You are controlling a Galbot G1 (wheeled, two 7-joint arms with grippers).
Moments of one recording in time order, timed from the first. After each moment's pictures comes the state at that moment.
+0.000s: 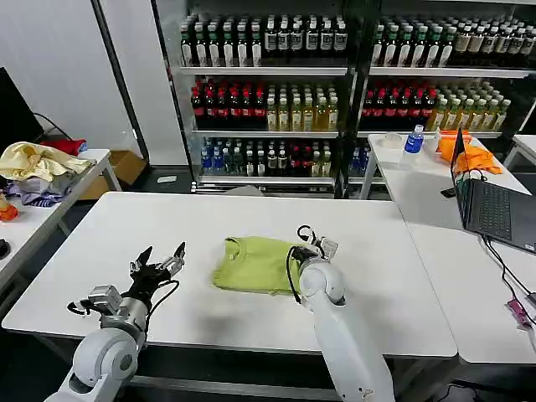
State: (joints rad) left arm 1.21 -1.05 -0.45 -1.96 -0.76 0.26 -0.25; right arm -0.70 1.57 0.22 1.42 0.75 -0.57 0.60
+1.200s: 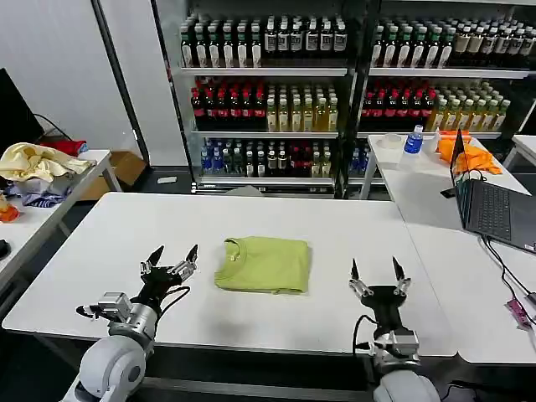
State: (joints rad) left arm 1.24 -1.06 -0.41 -2.02 -0.67 0.24 -0.22; right arm -1.40 1.34 0.43 2.05 0.04 -0.12 0.24
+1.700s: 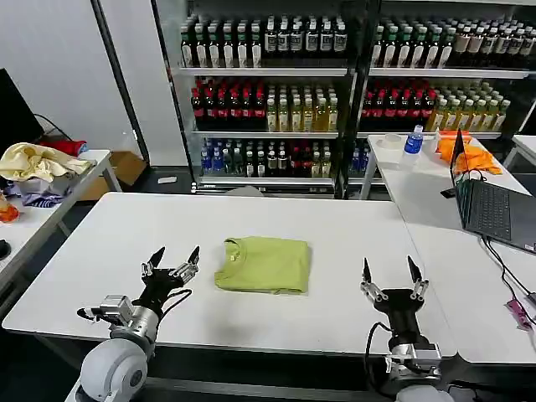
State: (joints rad) left arm 1.26 -1.07 -0.41 -2.04 -0.64 0.25 -0.22; right arm -1.49 1.32 0.48 2.18 0.04 -0.12 0.24
